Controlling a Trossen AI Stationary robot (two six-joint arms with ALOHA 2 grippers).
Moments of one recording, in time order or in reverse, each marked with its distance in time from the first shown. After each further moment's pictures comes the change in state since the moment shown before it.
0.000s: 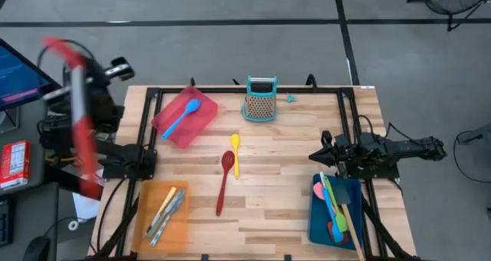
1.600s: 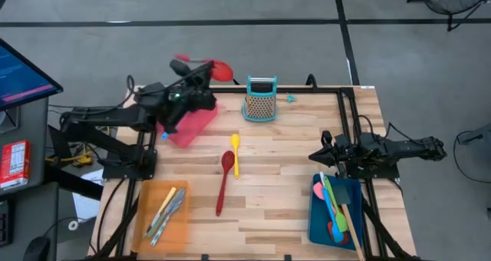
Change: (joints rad) left arm -0.024 0.404 0.268 -0.964 -0.968 2.357; right arm 0.000 0.000 0.000 0.000 0.000 0.000
